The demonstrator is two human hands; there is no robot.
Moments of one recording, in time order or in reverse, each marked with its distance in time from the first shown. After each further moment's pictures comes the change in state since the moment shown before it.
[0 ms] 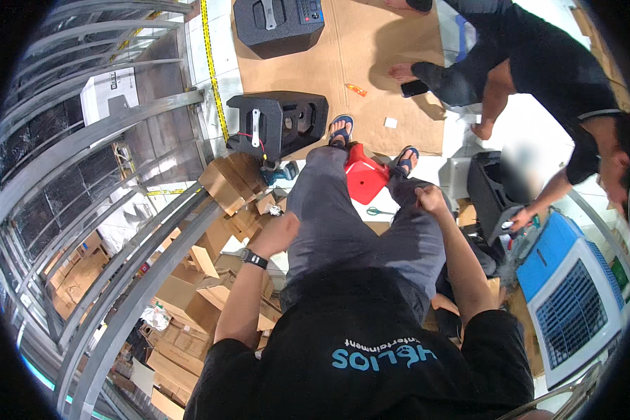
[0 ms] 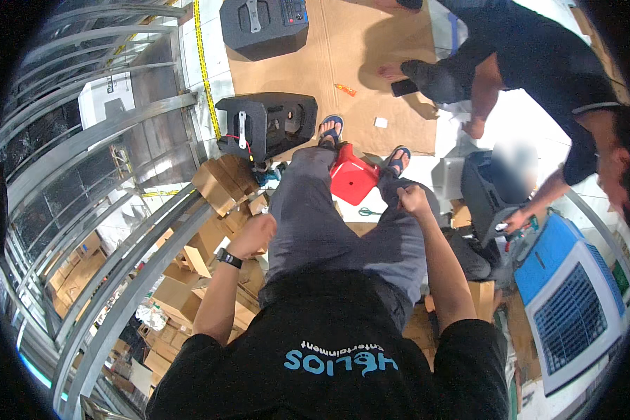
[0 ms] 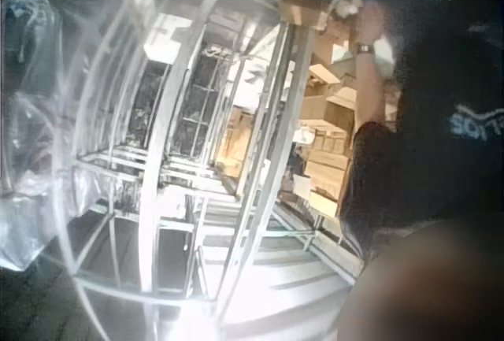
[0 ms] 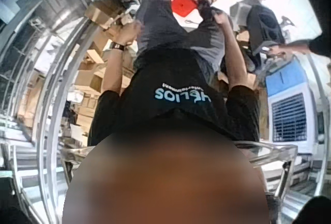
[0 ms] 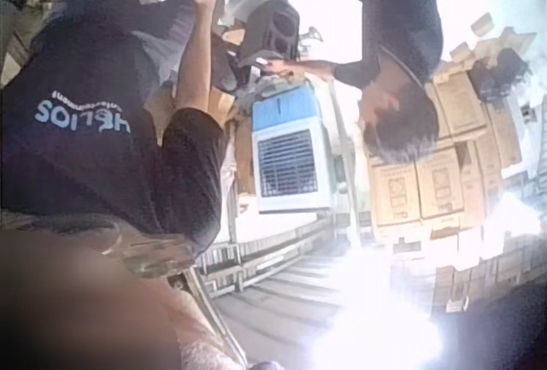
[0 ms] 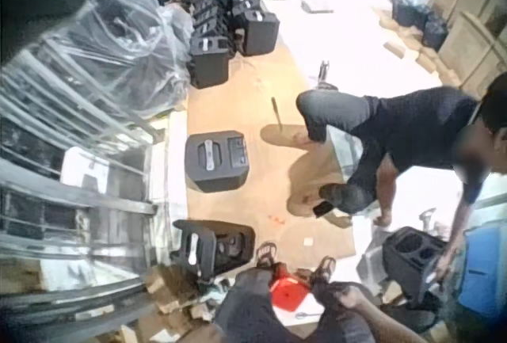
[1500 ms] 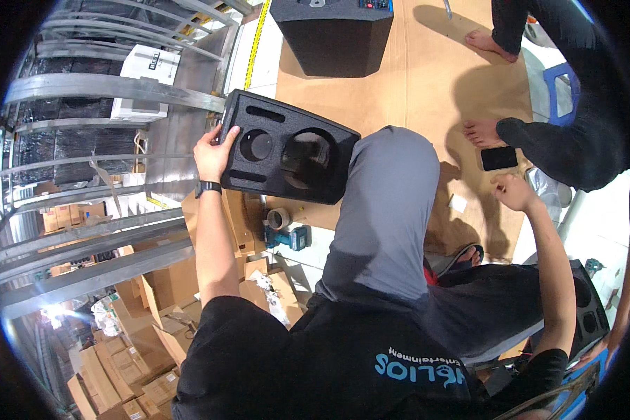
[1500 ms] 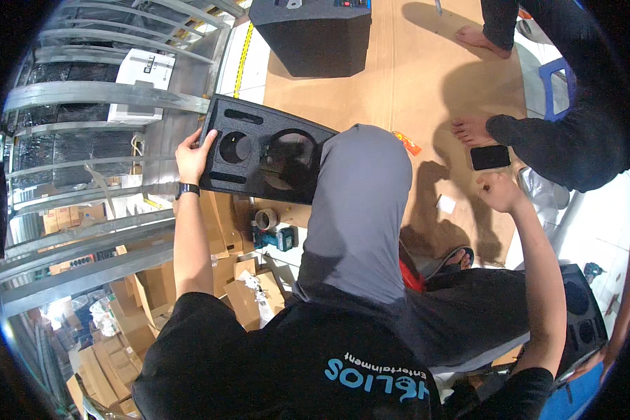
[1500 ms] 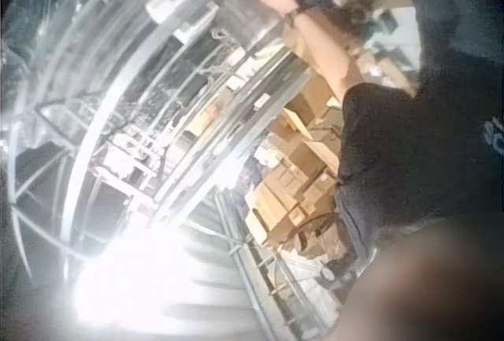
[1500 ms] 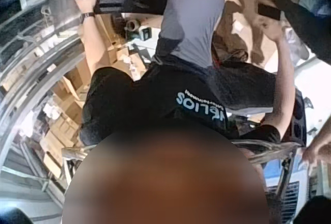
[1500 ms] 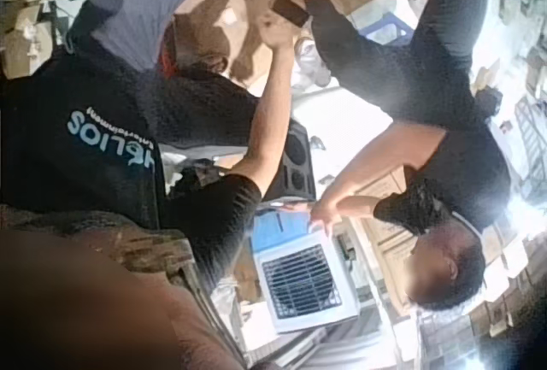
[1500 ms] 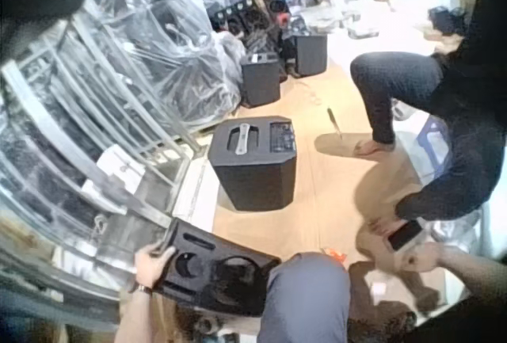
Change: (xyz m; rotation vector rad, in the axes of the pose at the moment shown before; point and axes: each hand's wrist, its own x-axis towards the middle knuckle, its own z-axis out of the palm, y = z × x) left_hand 0.336 -0.225 -0.118 0.056 1.361 -0.001; right_hand 0.376 0.036 -0.015 -0.687 0.035 -0.676
